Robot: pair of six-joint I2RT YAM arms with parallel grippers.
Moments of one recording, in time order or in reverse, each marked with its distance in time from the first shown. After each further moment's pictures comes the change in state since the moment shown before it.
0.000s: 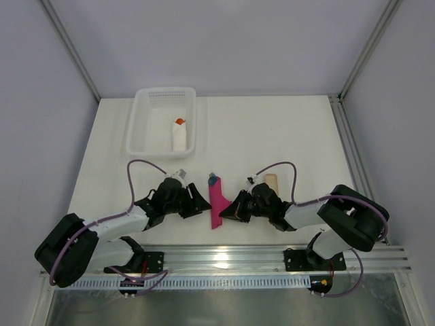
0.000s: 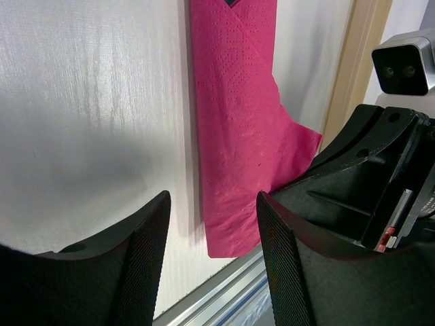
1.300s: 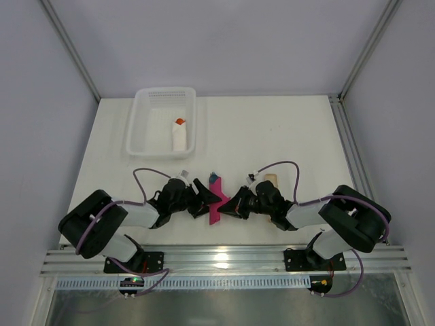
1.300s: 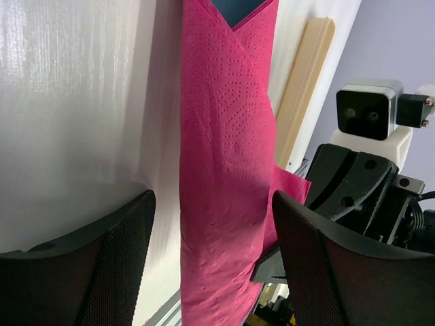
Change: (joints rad) left arm -0.001 0.269 -0.042 0.438 0.061 -0.285; right arm -0.033 -0.016 -0.013 0.115 -0.060 0.083
